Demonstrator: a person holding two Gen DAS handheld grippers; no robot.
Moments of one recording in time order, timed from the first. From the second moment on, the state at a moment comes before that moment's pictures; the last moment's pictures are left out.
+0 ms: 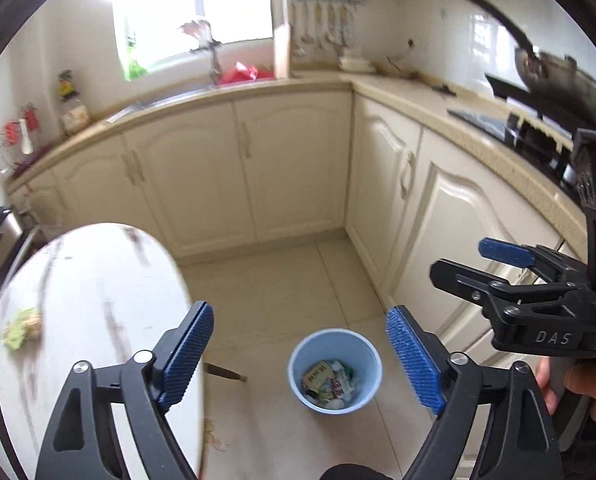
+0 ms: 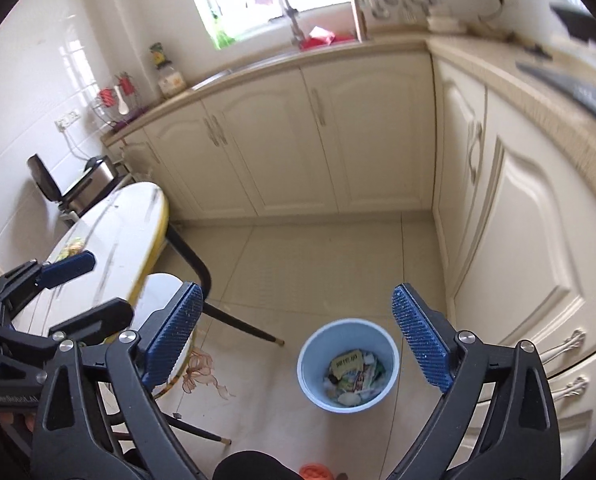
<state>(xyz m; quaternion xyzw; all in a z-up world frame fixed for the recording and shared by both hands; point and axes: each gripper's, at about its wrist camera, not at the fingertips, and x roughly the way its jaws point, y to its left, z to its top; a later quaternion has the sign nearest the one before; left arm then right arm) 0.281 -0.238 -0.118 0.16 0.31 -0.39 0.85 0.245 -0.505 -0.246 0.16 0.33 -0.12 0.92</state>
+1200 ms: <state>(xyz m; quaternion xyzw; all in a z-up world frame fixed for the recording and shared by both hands) 0.368 0.107 -0.110 0.01 0.37 -0.19 0.91 0.527 -0.166 -0.280 -0.01 0.45 0.07 0.89</state>
